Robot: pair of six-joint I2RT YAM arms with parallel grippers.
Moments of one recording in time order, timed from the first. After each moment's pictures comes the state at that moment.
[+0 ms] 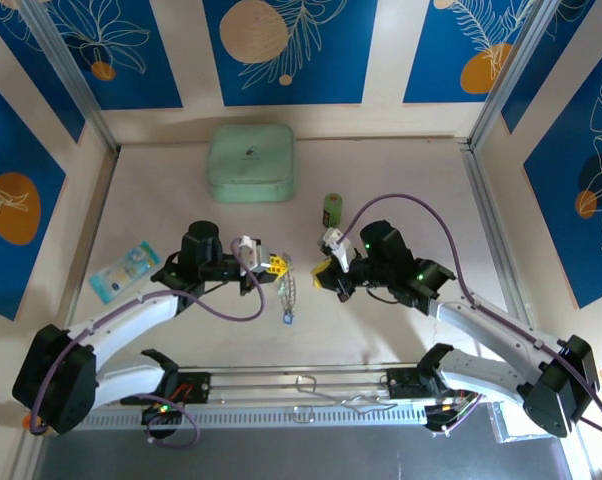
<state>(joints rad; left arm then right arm) -0.54 1.15 0.59 0.17 0.89 0.45 0.72 1.02 0.77 -0.37 -0.45 -0.03</state>
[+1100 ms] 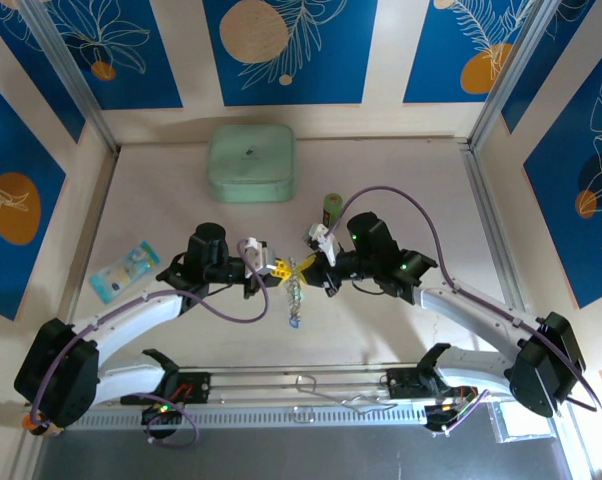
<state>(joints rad) -0.58 1.17 0.59 0.17 0.86 0.41 0.73 1.15 0.81 -0.24 -0.57 0.00</state>
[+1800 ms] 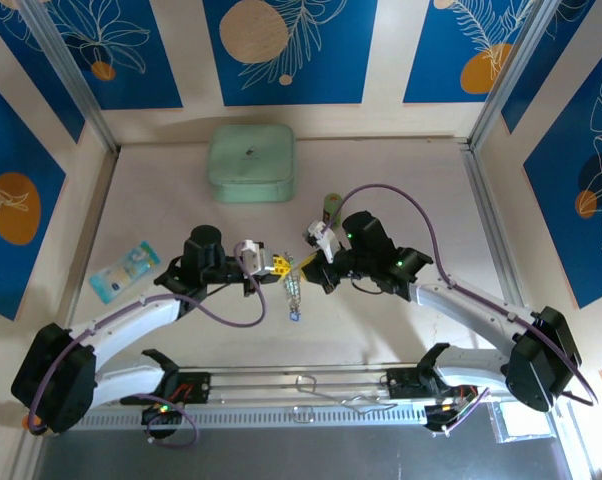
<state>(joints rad) -0.59 1.14 0.56 0.26 0.81 0.44 0.73 1.19 0.83 -0.29 -0.48 0.05</state>
